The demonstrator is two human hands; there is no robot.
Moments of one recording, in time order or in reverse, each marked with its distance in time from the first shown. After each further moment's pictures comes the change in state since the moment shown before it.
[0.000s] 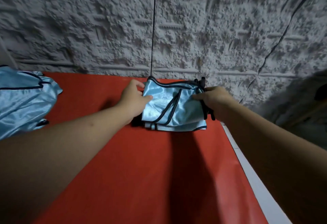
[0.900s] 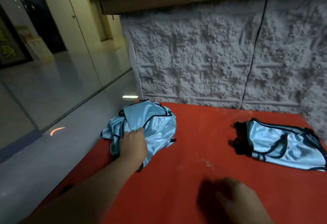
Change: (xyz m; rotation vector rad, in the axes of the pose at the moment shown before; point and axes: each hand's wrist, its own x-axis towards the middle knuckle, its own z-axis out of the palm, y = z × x) left_hand -0.116 -0.084 -0.325 1.204 0.379 -0.139; right_hand -0.268 0.004 0.176 -0.572 -0.421 -0.430
